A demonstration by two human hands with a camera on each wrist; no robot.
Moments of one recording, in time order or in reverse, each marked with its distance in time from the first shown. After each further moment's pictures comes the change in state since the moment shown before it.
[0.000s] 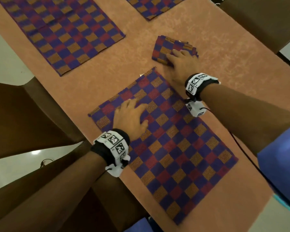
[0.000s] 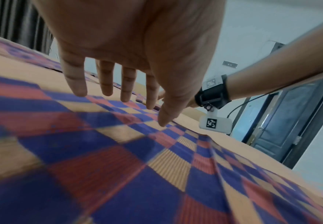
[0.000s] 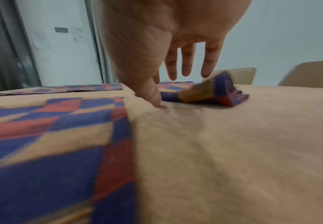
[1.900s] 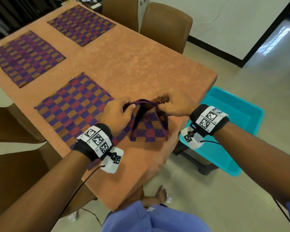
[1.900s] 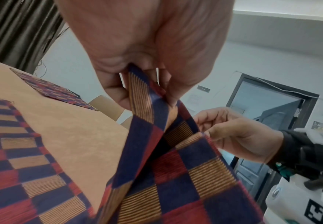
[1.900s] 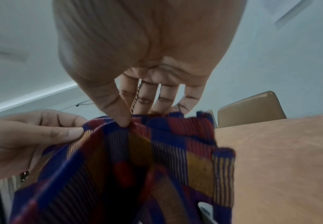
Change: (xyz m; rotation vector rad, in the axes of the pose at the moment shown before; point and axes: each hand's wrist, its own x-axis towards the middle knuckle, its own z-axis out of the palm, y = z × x) left_hand -0.140 0.352 0.025 -0.370 0.291 0.220; right_hand -0.405 0.236 -0.119 0.853 -0.145 -0.104
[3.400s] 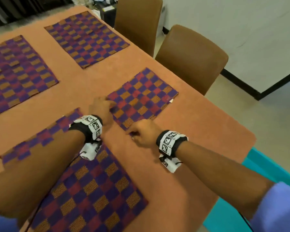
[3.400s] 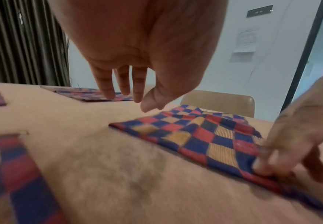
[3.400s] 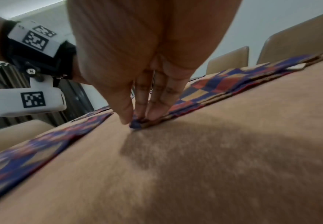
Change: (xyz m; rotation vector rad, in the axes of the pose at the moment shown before) left_hand 0.304 -0.233 -0.013 0.457 -0.154 -0.264; right_hand 0.308 0.070 0.053 -0.384 -0.283 -0.212
